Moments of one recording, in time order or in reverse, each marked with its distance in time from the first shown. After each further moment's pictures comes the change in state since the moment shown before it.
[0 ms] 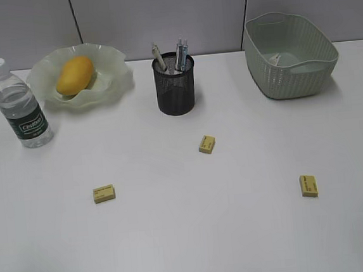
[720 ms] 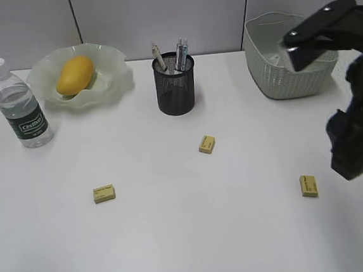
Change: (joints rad) left arm 0.000 0.000 0.000 0.000 0.000 0.000; right arm 0.000 0.455 -0.425 -0.057 0.062 0.066
